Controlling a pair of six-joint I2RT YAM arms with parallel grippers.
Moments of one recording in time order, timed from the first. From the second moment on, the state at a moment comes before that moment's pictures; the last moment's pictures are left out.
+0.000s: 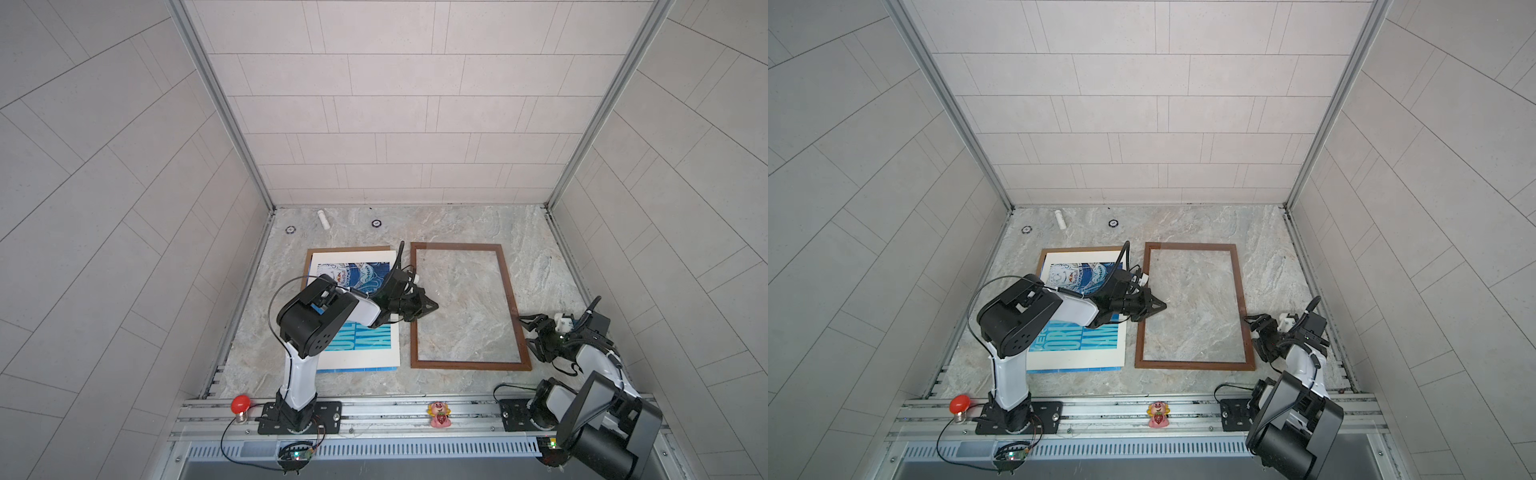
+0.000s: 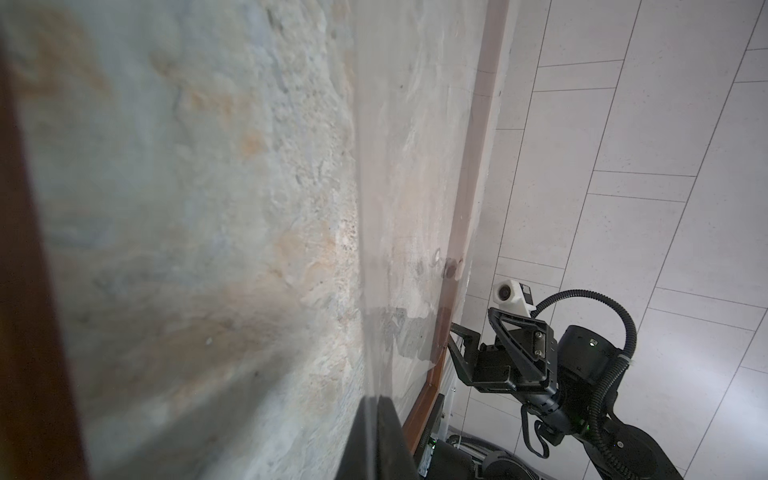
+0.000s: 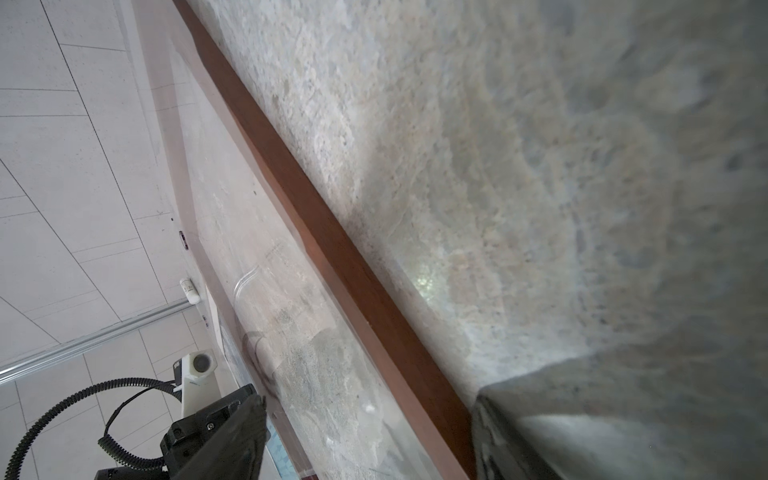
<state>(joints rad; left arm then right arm) -0.70 1.94 0.81 0.53 0.59 -1.17 -0.69 1.03 0.31 -0.50 -0.77 0.50</state>
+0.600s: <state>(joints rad) -0.66 1.83 0.75 0.51 0.64 -1.30 -0.50 1.18 0.40 -0.46 -0.75 0.46</state>
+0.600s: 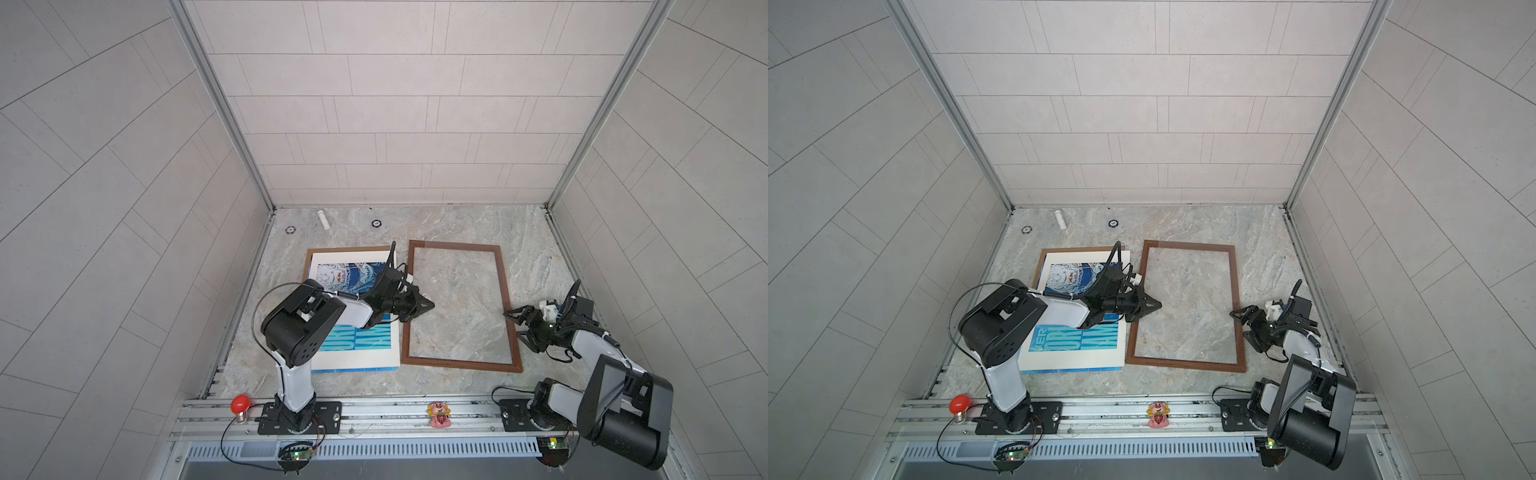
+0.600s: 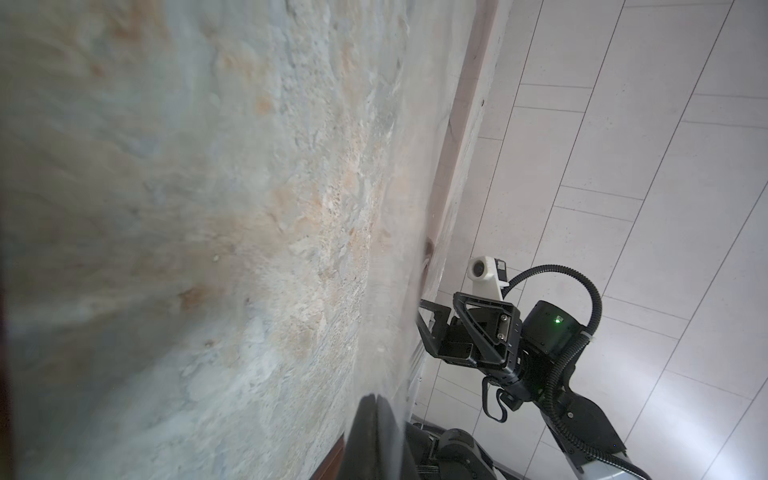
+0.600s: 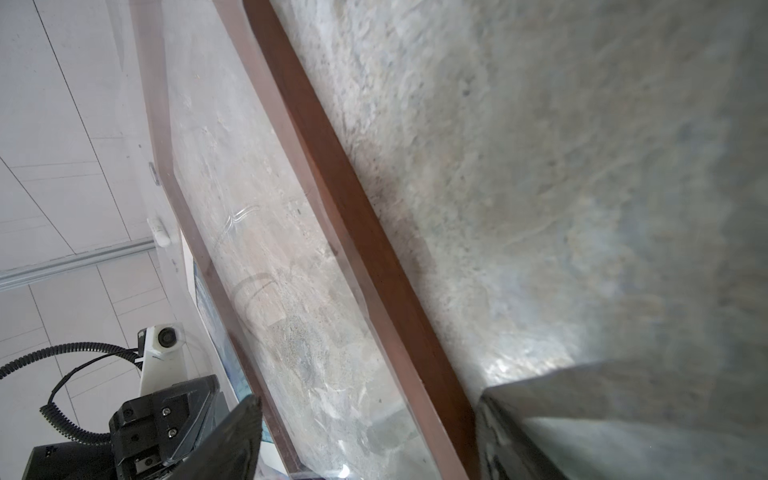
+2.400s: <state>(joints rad) -0.64 1.75 0.73 0.41 0.74 -1.09 -0.42 0.98 0.36 -0.56 -0.83 0.51</state>
